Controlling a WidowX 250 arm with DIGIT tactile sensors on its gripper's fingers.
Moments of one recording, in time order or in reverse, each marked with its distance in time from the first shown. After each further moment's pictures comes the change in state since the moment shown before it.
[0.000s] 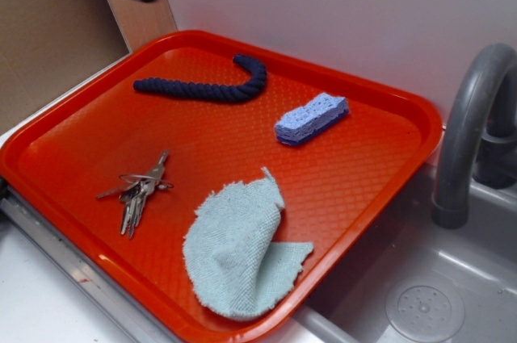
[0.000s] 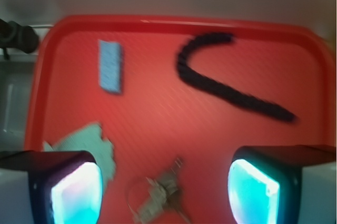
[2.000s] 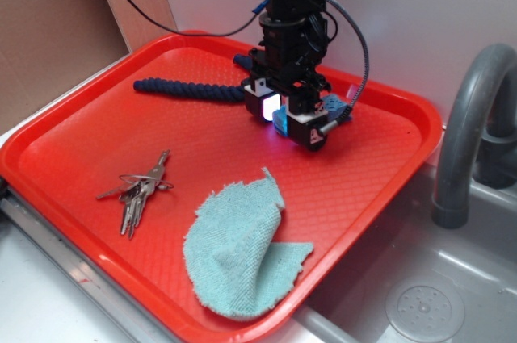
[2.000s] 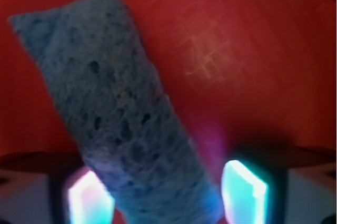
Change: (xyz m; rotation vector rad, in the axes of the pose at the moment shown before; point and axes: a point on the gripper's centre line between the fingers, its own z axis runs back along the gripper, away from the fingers) arm 0.046 -0.044 -0.166 0.103 0.267 -0.045
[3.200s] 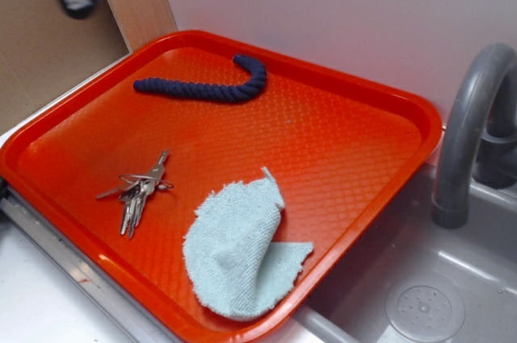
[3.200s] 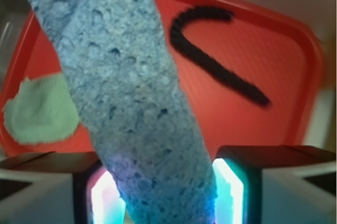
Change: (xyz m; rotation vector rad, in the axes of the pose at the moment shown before) arm -0.158 0.101 0.161 -0.001 -0.247 -0.084
